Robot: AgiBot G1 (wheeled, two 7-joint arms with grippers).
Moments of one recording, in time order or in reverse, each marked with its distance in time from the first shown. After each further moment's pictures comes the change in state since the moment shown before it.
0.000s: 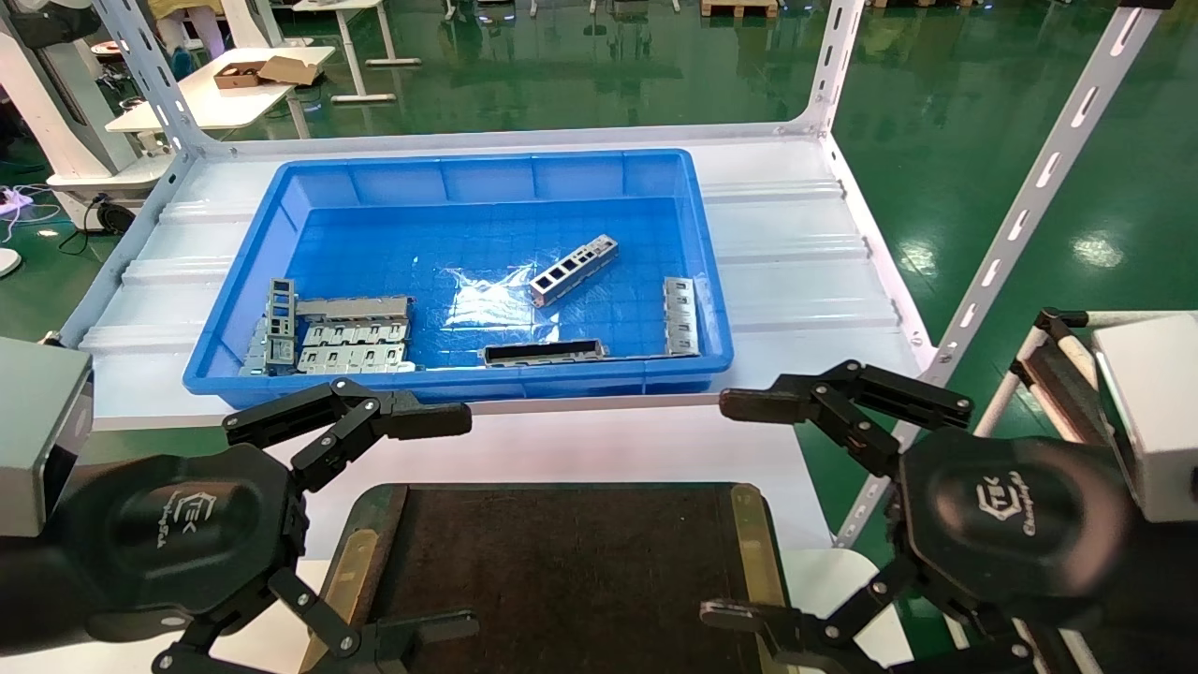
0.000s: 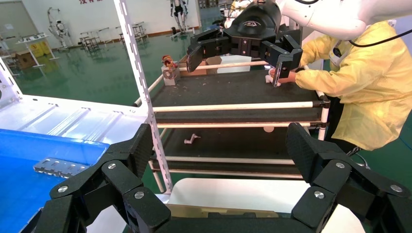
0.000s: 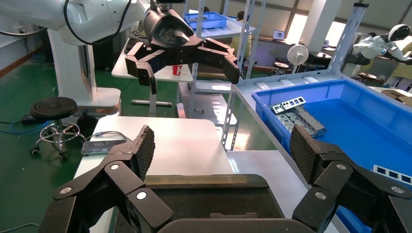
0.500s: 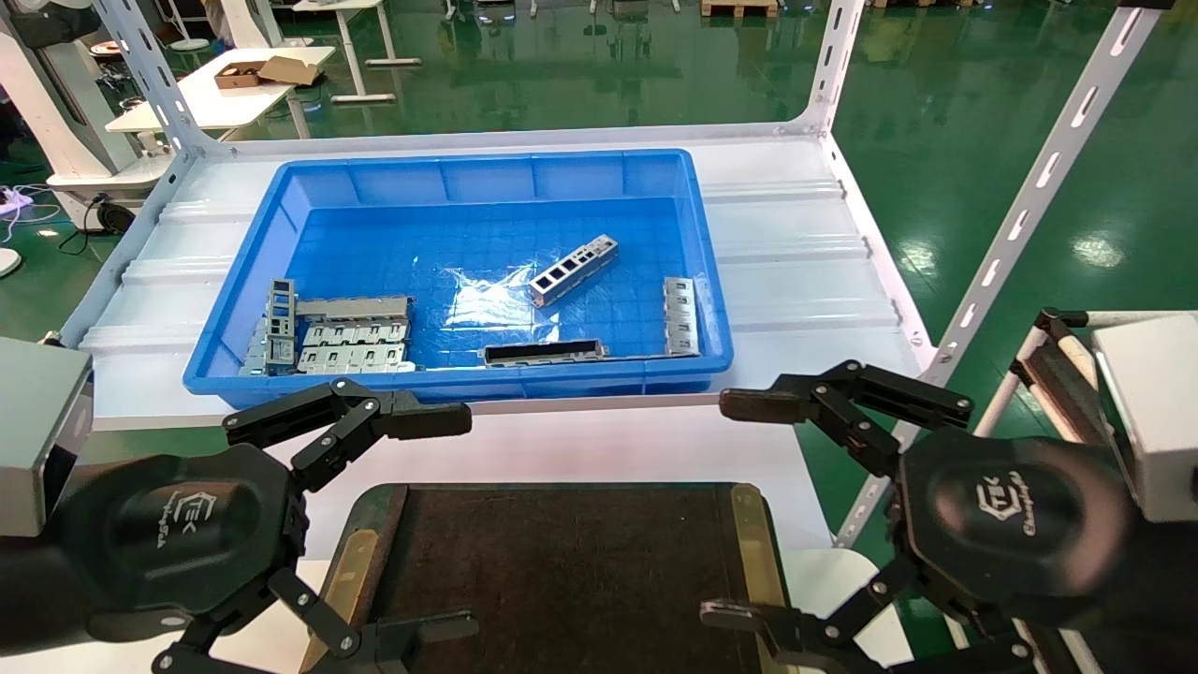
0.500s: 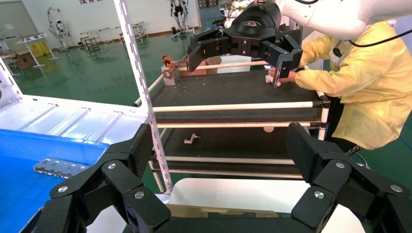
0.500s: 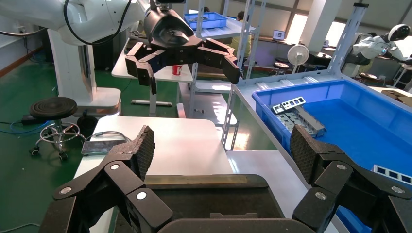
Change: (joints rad) left arm -0.001 0.003 0.001 0.000 0.008 -0.011 0.000; right arm 0.000 0.000 0.000 0.000 0.000 0.000 0.000
